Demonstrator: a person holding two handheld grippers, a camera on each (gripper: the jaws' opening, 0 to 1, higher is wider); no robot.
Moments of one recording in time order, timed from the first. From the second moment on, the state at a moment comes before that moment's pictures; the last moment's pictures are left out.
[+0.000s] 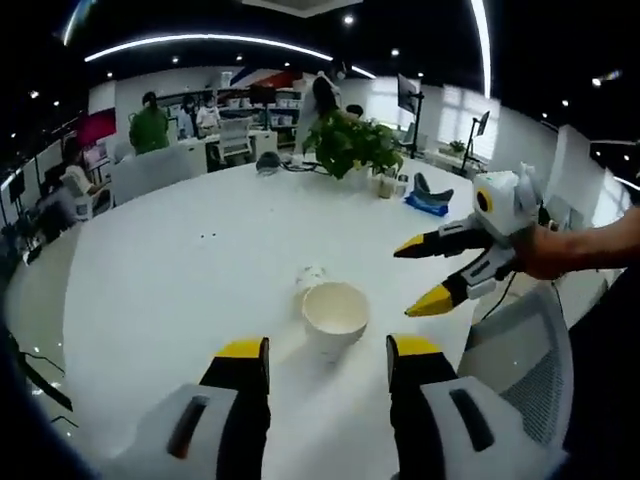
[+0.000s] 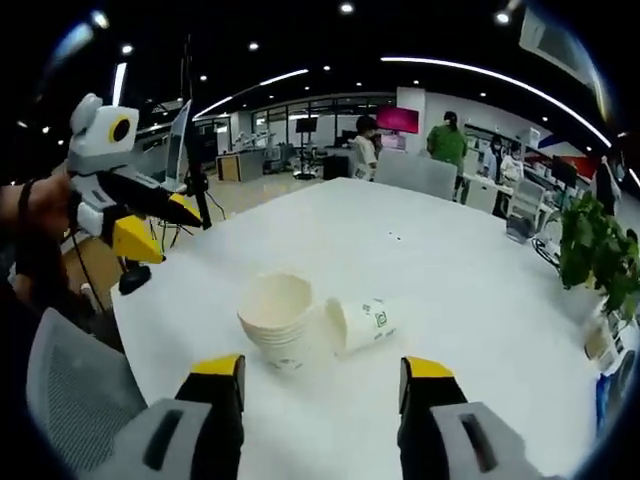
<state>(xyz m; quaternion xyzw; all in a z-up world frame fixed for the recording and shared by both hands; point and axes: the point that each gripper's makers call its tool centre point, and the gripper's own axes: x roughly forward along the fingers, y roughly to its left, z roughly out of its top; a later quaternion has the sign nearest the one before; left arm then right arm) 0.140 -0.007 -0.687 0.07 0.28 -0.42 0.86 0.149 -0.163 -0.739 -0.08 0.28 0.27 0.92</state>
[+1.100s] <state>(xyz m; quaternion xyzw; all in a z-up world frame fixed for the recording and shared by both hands) 0.090 0.056 -0.733 0.01 0.33 -0.32 0.89 0.222 -0.156 -0.810 -0.02 0.33 0.18 0.93</state>
